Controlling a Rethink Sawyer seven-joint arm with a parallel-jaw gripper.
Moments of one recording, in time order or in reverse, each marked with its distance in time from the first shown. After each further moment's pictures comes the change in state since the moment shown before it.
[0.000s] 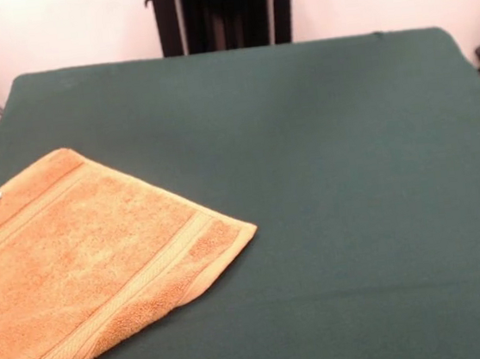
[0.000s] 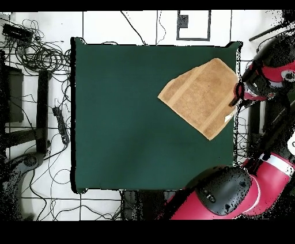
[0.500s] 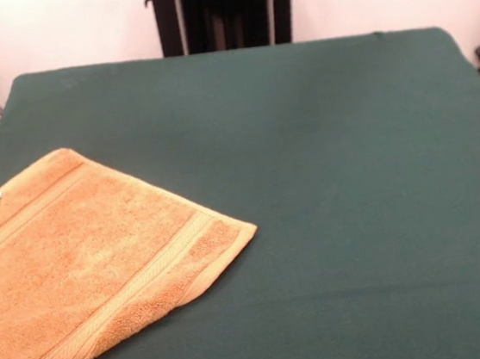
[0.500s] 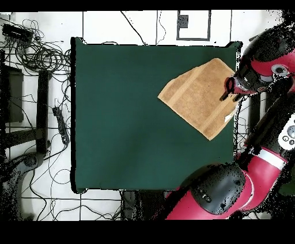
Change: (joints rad) arm 0.025 0.003 0.069 -0.003 -0.008 0.000 0.000
